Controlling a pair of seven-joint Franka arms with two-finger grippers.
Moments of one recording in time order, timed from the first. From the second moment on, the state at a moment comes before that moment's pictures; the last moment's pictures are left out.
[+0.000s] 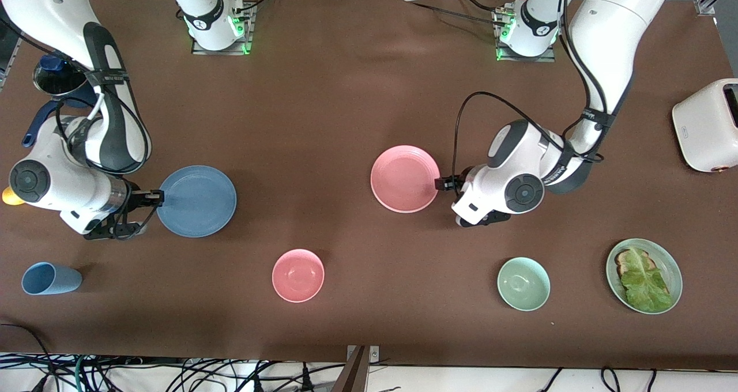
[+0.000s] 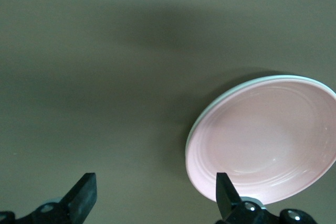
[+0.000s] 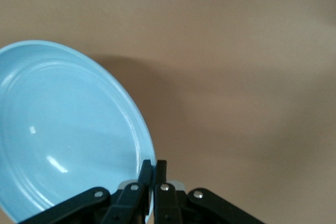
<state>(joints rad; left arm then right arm) 0.01 0.67 -0.44 -1.54 -0.01 1.84 -0.59 0.08 0.52 -0.13 -1.64 0.06 2.00 -0.21</state>
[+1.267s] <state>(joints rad) 0.39 0.40 -0.41 -1.54 0.16 1.61 -0.12 0.38 0.51 0.10 -1.51 0.19 1.90 0.52</state>
